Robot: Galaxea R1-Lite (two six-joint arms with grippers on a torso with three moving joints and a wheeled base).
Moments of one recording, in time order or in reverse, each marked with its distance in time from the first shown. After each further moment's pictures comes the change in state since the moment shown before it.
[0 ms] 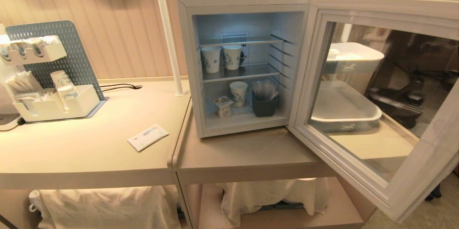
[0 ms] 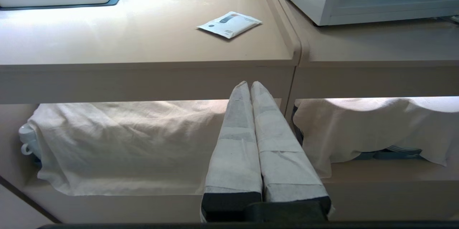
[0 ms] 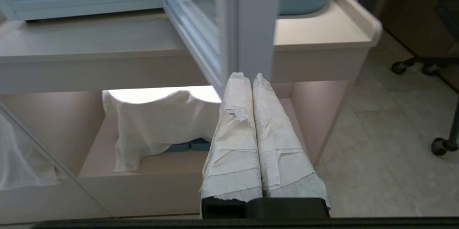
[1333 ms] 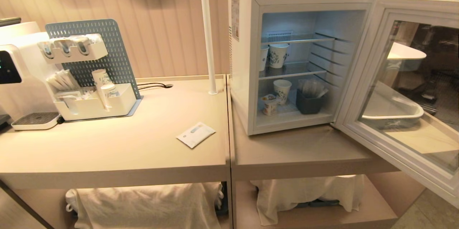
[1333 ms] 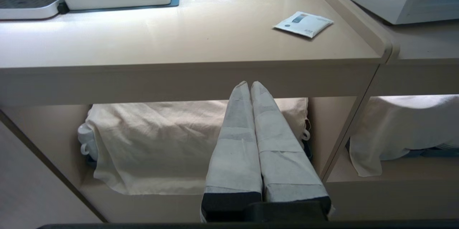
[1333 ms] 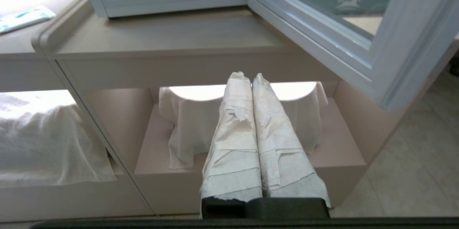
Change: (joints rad) left arm 0.000 0.001 0.000 0.001 0.000 0.006; right arm 0.000 0.000 0.002 -0.003 0.000 0.000
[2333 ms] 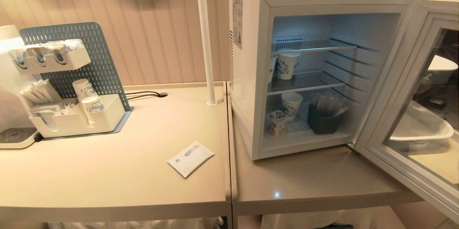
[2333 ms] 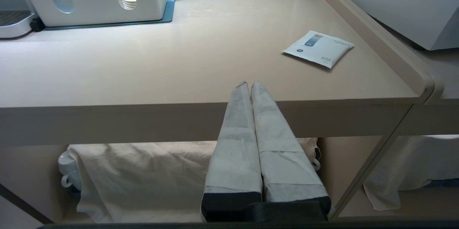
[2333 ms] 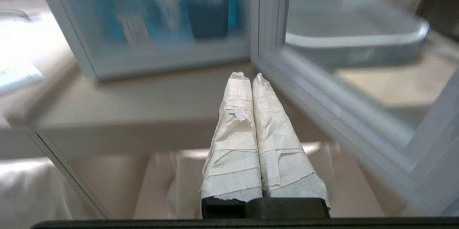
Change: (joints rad) left arm 0.000 0.000 0.000 0.000 0.000 -0.002; right arm -0.001 0.020 -0.135 -0.006 0.000 0.027
